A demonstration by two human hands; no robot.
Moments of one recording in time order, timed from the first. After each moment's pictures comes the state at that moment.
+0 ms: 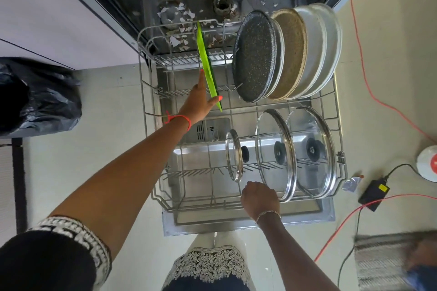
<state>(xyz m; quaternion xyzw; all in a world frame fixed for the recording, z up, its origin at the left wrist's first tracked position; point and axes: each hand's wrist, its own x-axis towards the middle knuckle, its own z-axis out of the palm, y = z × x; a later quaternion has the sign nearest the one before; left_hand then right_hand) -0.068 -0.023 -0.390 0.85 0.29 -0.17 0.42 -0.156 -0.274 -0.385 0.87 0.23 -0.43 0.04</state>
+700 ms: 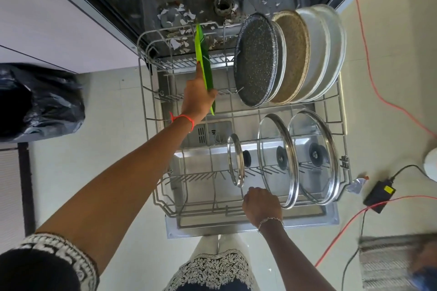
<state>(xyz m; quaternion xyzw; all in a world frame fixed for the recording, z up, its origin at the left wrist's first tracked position) -0.048 -0.020 -0.376 0.85 0.33 -0.04 0.41 -0.153 -0.273 -0.383 0.86 0.24 -0.45 0.04</state>
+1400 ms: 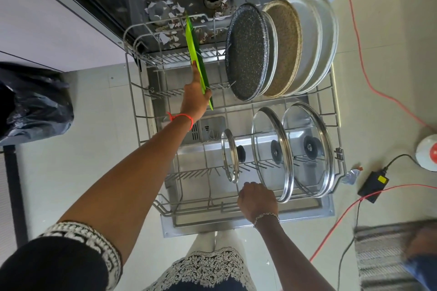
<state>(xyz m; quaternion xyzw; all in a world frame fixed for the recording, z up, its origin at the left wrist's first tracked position) -0.050 -0.036 -0.395 0.83 0.34 -0.08 0.43 -0.155 -0.275 -0.386 0.87 0.23 -0.44 0.03</state>
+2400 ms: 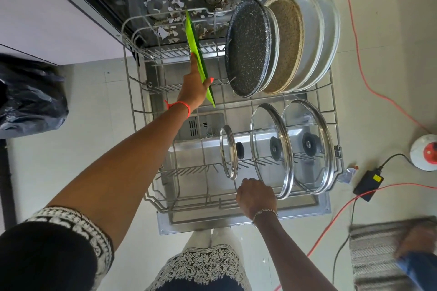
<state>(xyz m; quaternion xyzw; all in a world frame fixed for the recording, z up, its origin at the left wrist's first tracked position) -0.040 -0.023 -0.406 0.83 0.34 -0.10 0.42 -0.156 -0.275 -0.387 0.87 0.24 -0.43 0.04</state>
